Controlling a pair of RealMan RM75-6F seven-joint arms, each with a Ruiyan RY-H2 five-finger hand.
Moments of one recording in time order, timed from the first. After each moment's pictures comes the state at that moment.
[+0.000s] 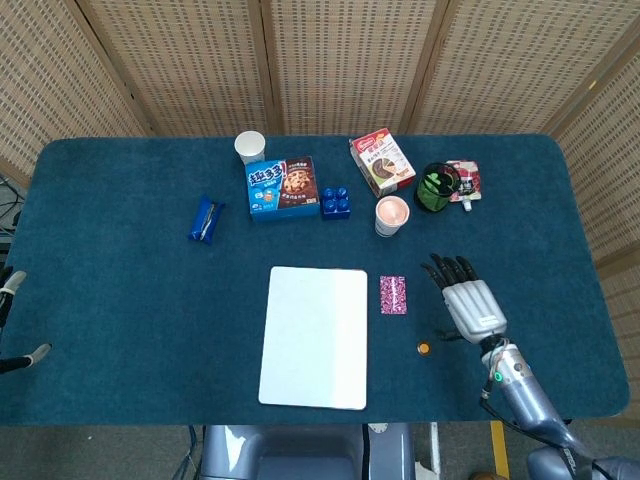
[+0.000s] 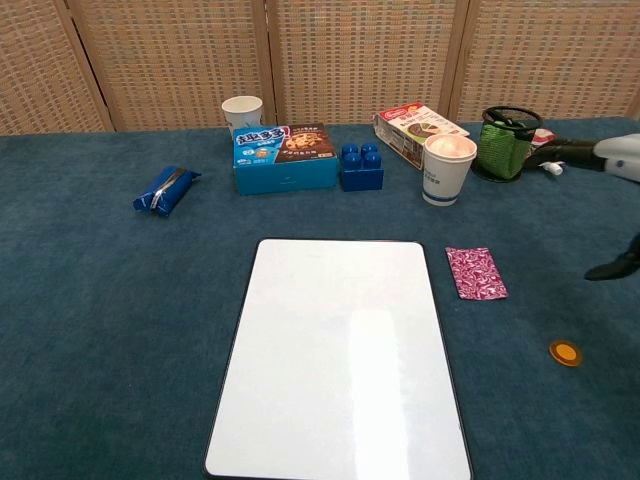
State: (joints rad) left arm -0.09 -1.03 -0.05 -1.63 1.39 1.41 -0.03; right arm 0.55 -1.26 0.10 -1.74 -1.15 1.06 -0.40
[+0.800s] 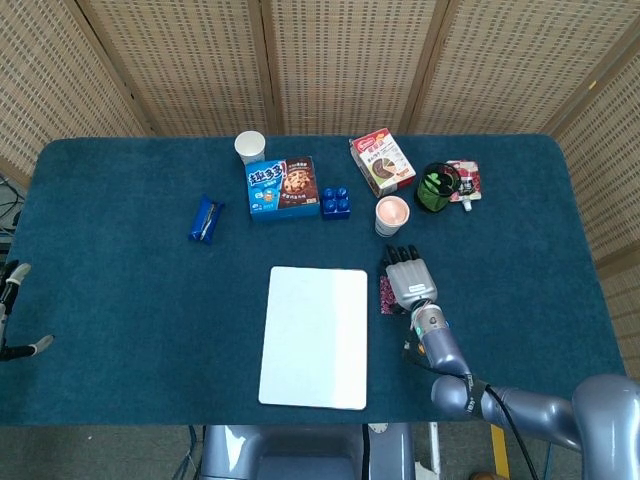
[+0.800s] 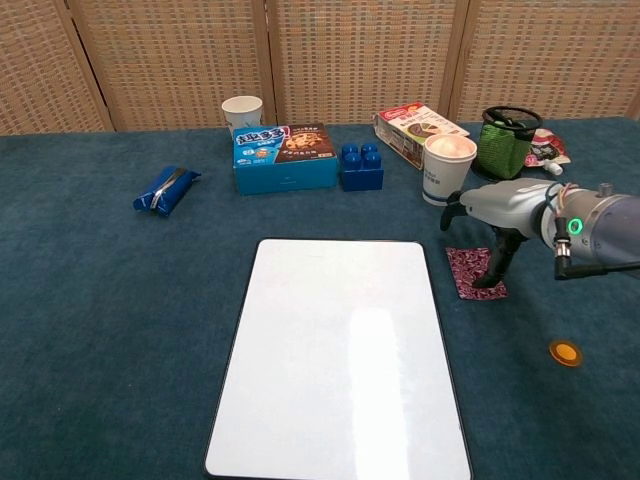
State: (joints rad) left arm -0.14 -1.04 -0.08 -1.59 1.32 1.31 -0.04; right arm 0.86 -1.62 0.17 -1.40 -0.58 0.93 -0.80
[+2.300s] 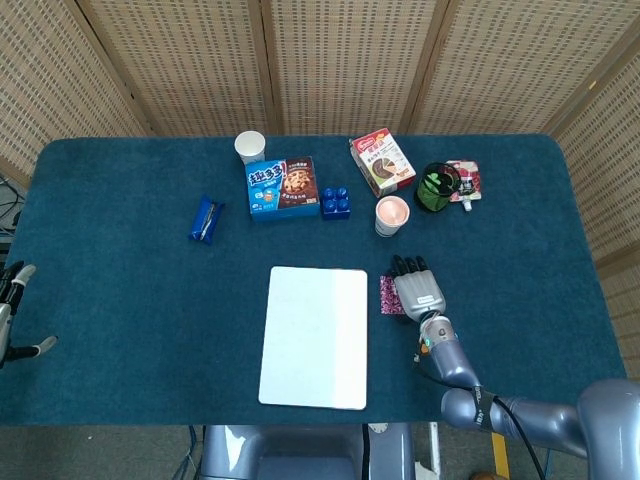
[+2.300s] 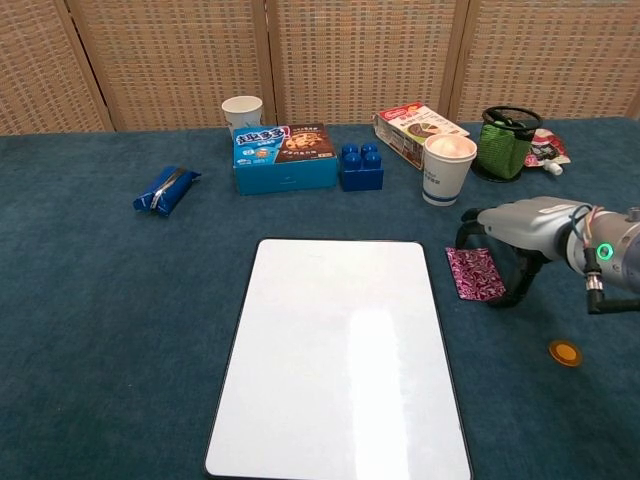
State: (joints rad) left arm -0.15 -1.05 -0.07 -1.60 1.32 1.30 -0.02; right arm 0.83 -1.61 0.10 -1.43 -0.62 0.96 -0.75
